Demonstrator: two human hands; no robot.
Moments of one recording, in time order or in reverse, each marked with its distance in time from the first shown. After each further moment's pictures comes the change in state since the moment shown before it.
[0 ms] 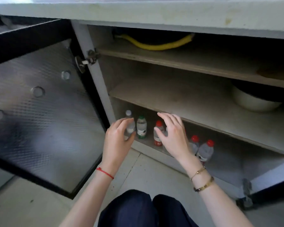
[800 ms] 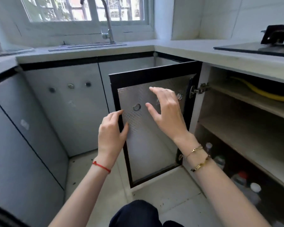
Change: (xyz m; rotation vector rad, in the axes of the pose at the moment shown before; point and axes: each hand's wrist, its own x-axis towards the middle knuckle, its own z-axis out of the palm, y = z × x) left_hand -0.084 -0.057 -0.240 0.411 0.594 -0.400; right_hand 0.058 -0.296 0.038 0.375 0.007 -0.763
